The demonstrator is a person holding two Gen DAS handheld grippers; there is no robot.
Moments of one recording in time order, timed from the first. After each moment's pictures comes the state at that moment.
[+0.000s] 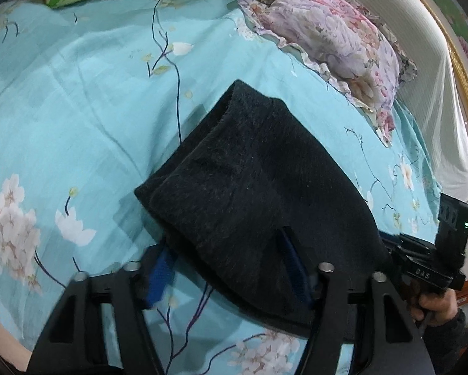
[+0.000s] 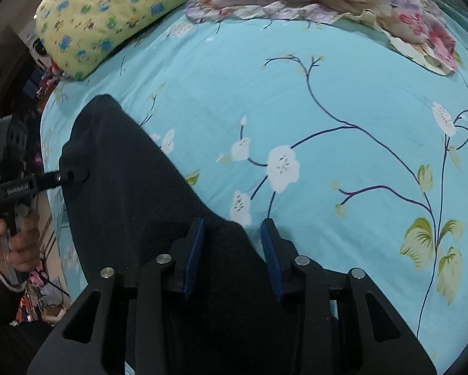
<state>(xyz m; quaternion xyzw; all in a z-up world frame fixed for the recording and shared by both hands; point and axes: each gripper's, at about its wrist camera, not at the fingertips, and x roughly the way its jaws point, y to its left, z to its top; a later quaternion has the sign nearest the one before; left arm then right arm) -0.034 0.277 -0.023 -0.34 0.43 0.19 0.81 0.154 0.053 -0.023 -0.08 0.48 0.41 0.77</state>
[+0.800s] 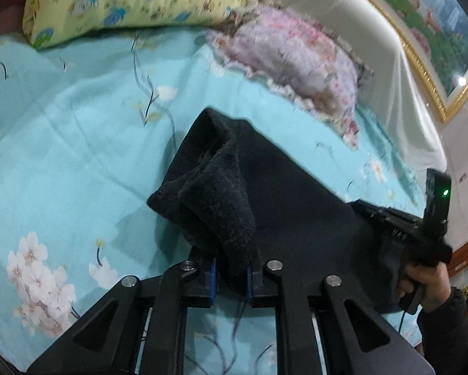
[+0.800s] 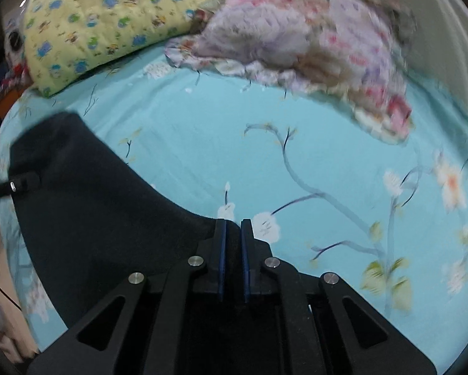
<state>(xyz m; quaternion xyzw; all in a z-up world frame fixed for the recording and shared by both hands) -0.058 0.303 -0.017 -0.30 0.38 0.11 0.87 0.135 0.088 0.006 -0.12 0.37 0.30 0.87</state>
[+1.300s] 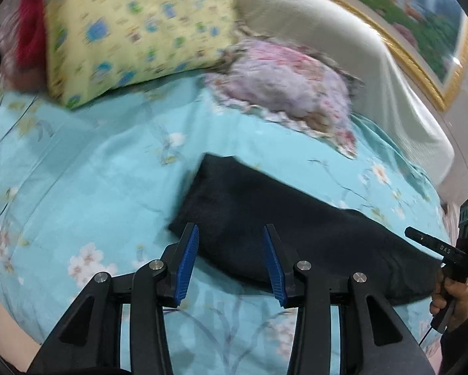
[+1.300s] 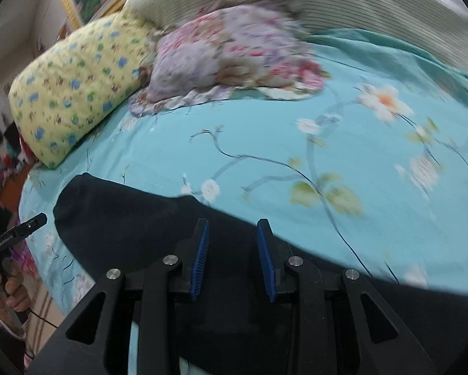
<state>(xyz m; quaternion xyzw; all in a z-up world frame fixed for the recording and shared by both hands) -0.095 0.270 0.044 -0.22 0.33 0.14 0.91 0.077 -0.037 0.030 0.06 0.36 0.24 0.90</state>
